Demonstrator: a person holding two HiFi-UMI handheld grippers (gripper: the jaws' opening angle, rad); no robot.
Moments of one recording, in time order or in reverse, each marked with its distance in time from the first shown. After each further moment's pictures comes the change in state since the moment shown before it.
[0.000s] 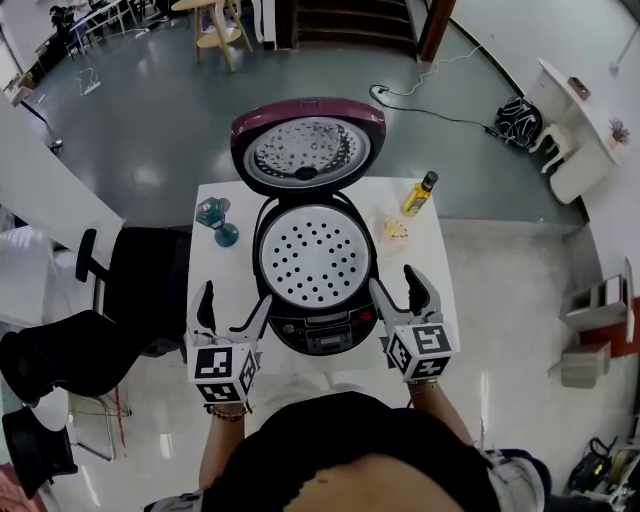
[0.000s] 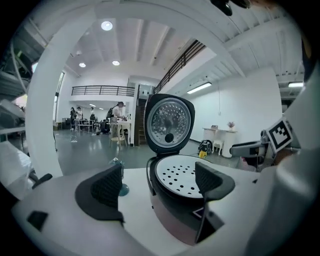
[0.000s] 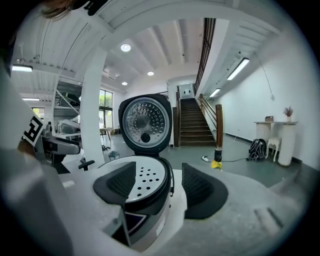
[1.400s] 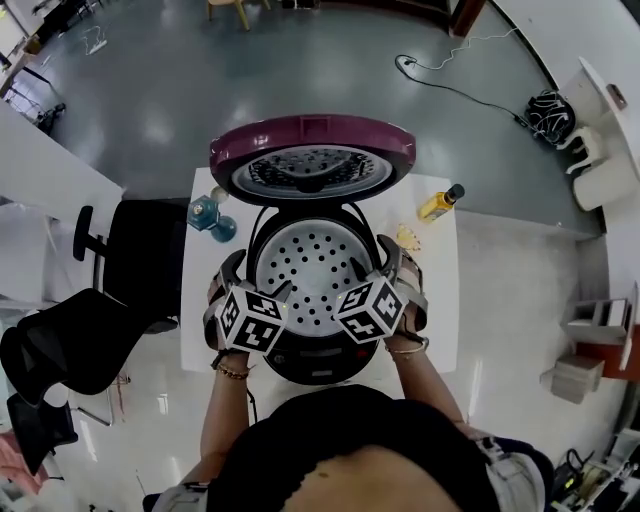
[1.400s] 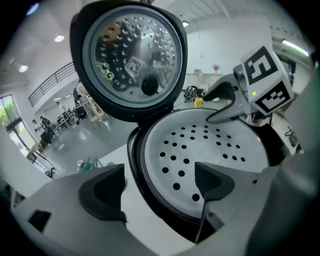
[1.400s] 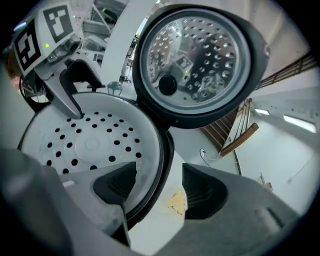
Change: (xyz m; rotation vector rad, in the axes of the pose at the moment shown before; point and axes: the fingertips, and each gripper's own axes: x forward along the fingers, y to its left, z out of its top) left arm 0.146 -0.014 -0.048 0.392 0.569 -0.087; right arm 0.157 -0.014 -0.038 -0.709 0.557 0.036
